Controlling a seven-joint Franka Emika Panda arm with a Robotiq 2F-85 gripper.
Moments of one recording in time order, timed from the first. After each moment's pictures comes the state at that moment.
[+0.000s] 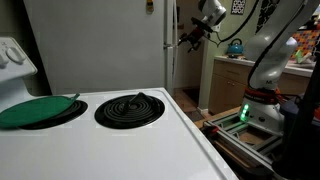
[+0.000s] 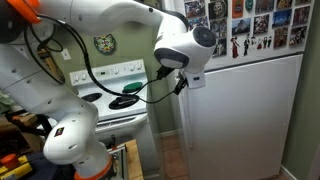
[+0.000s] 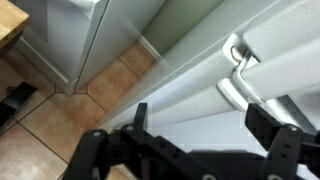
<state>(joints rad) -0.02 -0.33 -0.07 -2.44 0.90 1.95 0.41</state>
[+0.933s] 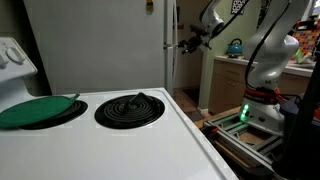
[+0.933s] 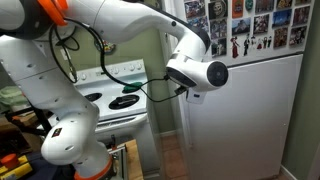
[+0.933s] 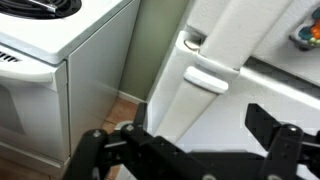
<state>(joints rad) -0.08 -0.16 -0.08 -2.43 1.21 1.84 0.53</state>
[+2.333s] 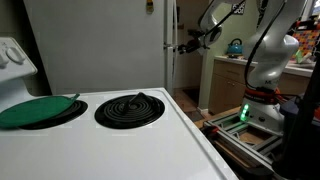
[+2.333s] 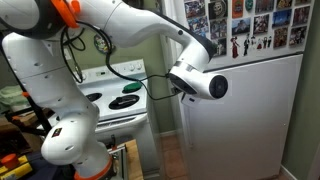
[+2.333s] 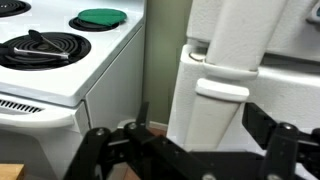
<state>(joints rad) -0.08 -0.10 -0.07 -2.44 1.28 1.73 0.68</state>
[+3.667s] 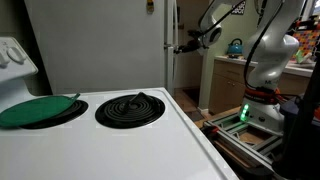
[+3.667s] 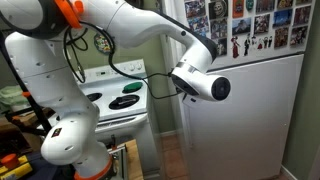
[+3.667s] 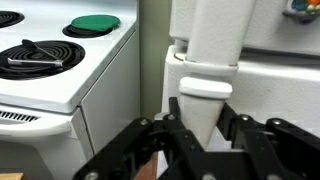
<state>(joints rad) -0.08 -0.07 -0.08 -2.42 1.30 1.73 0.72</state>
